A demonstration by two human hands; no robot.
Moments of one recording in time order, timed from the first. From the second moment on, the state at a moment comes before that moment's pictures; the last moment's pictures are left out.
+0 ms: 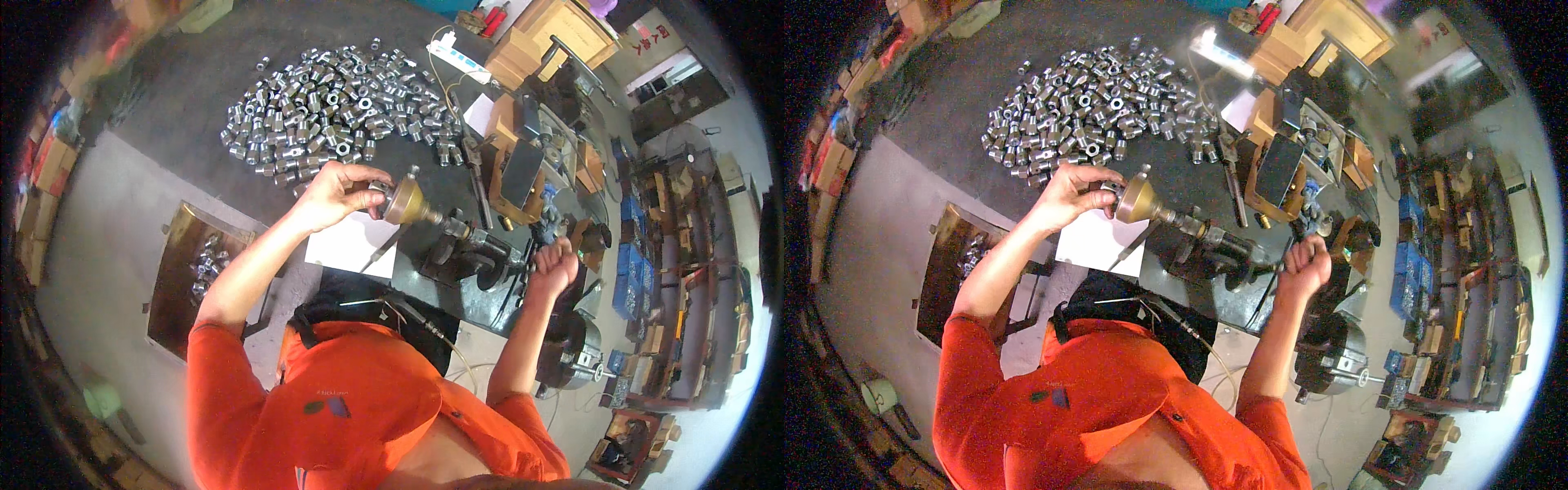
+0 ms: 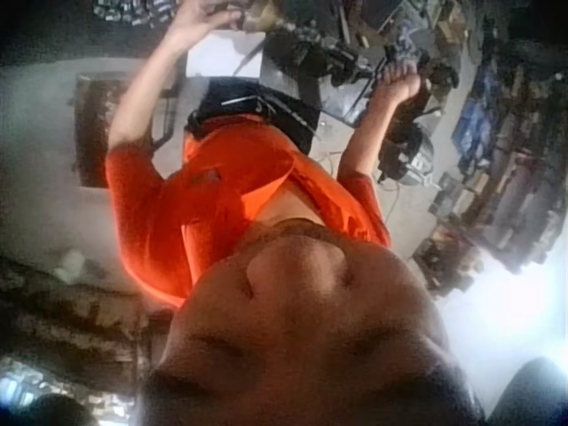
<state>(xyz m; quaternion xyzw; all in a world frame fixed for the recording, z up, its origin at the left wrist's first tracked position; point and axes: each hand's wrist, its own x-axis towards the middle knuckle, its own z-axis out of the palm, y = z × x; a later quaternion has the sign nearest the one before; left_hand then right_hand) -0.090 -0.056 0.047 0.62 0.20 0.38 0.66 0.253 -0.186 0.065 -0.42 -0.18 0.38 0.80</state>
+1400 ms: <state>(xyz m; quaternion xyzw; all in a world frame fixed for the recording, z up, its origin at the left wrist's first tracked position) -0.066 -0.074 0.054 0.52 0.33 0.45 0.64 0.265 -0.161 0.022 -0.51 -0.26 0.27 0.77</state>
